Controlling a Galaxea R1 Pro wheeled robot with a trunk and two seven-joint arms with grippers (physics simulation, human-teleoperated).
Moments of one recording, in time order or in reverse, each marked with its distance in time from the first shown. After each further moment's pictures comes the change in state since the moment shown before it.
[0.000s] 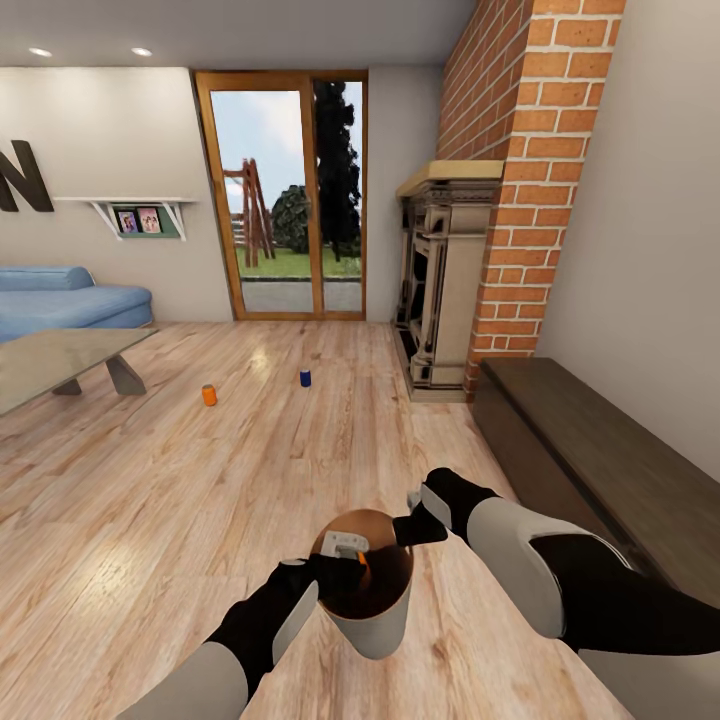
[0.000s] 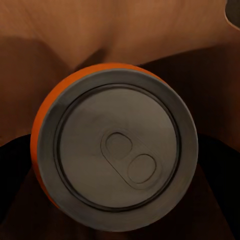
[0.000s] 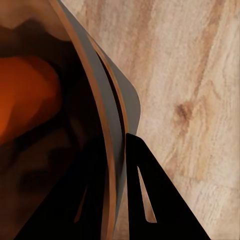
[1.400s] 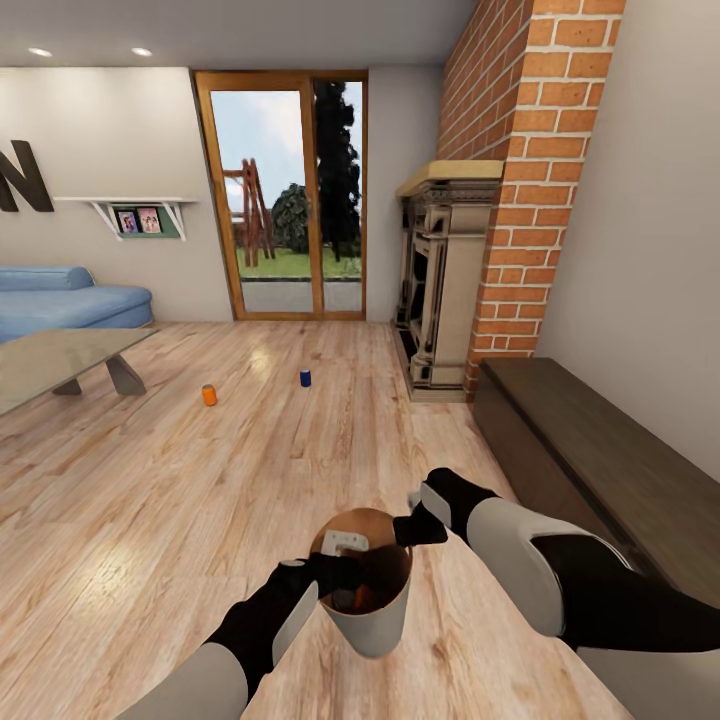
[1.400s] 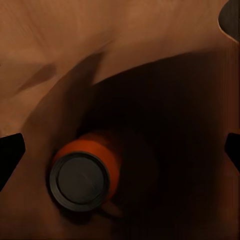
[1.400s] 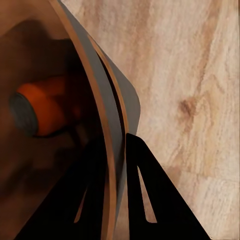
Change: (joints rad) left arm 0.001 0.000 -0.001 -0.001 0.003 -0.018 -0.010; right arm 0.000 0.000 -0.039 0.004 -0.039 0.003 -0.056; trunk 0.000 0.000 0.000
